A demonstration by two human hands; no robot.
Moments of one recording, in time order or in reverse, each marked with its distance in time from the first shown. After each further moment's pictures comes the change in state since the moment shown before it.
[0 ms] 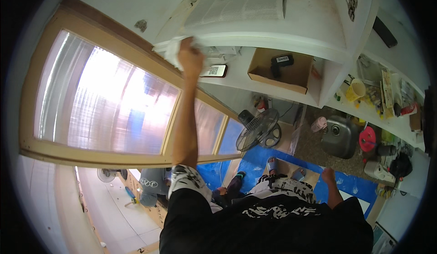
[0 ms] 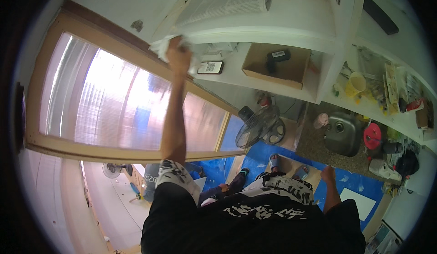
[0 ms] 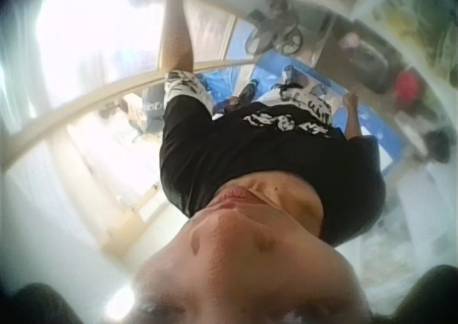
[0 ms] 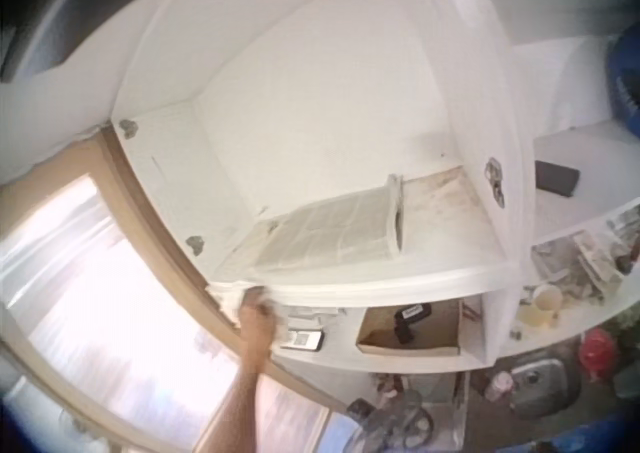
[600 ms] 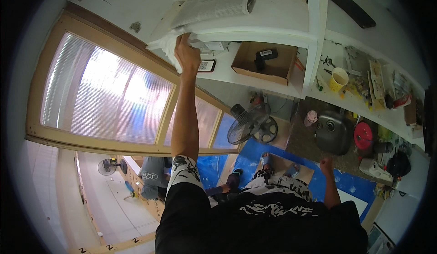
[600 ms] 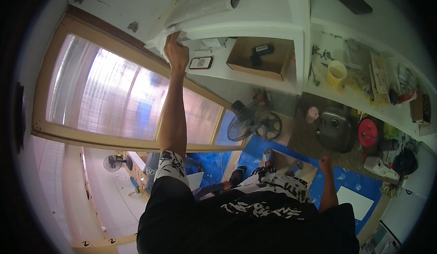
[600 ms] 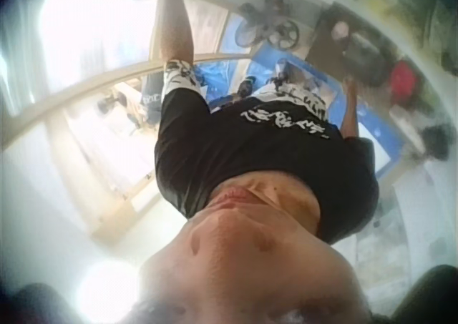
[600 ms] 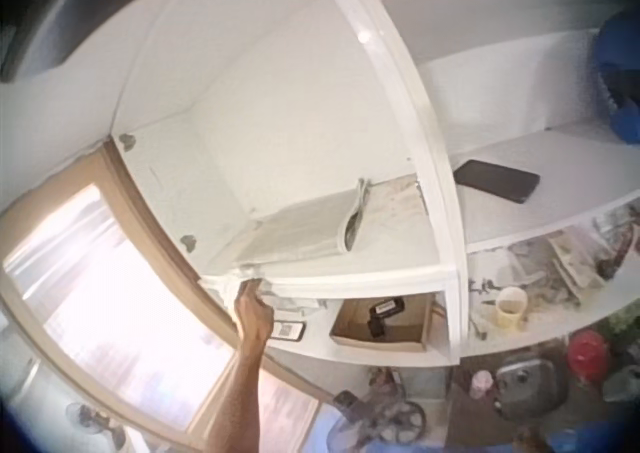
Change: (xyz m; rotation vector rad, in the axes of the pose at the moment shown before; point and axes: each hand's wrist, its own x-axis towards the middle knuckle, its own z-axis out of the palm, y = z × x) left_hand -0.019 0.076 0.005 0.112 -0.014 0.011; right_hand 0.027 0.052 -0.021 0.145 0.241 -0.208
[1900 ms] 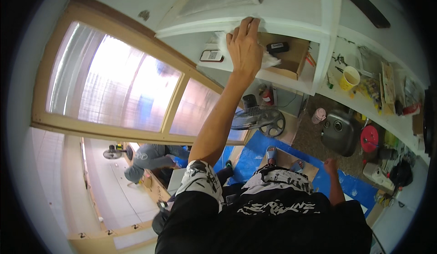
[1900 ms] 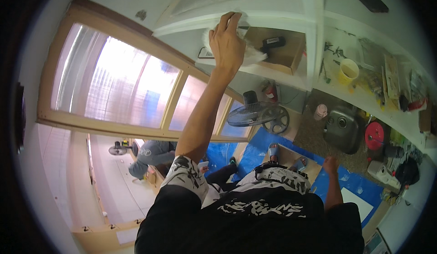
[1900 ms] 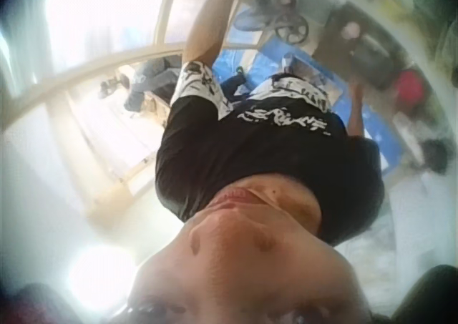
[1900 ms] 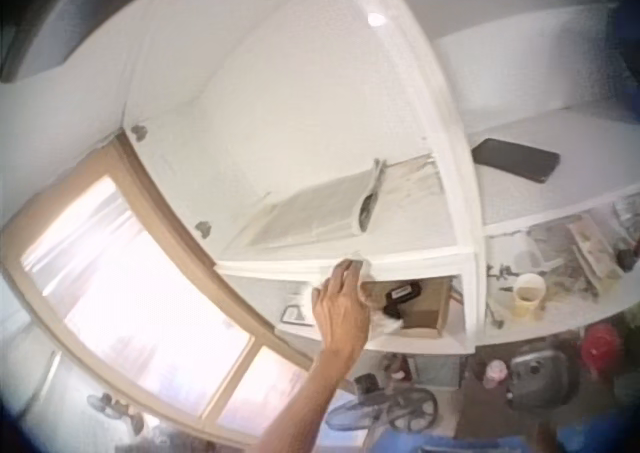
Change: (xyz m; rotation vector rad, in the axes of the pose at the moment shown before) left_hand -0.038 0.168 0.034 0.031 -0.093 0.229; right_hand 0.000 0.024 0.000 -0.065 -0.090 0.023
